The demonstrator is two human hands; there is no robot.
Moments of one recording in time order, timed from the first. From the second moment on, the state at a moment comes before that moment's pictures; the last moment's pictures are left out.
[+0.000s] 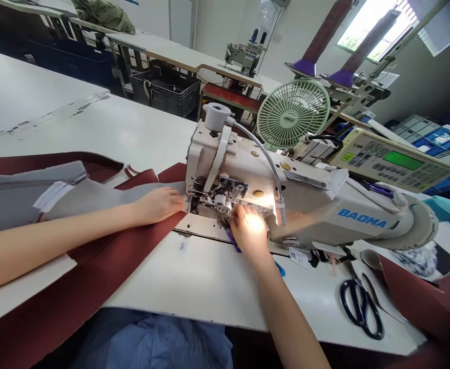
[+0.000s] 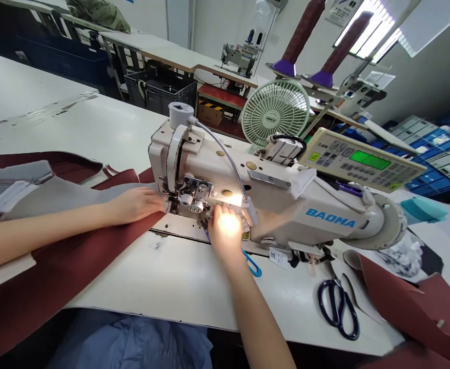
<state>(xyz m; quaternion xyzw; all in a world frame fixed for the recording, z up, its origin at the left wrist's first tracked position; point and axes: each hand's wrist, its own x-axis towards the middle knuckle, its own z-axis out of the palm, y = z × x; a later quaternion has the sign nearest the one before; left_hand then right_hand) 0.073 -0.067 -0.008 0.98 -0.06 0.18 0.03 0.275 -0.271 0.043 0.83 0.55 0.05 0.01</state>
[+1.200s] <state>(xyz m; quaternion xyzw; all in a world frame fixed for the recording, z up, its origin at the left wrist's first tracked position) 0.021 -0.107 -0.012 0.96 0.08 0.13 0.22 0.204 -0.246 -0.002 0.71 0.69 0.04 -0.13</state>
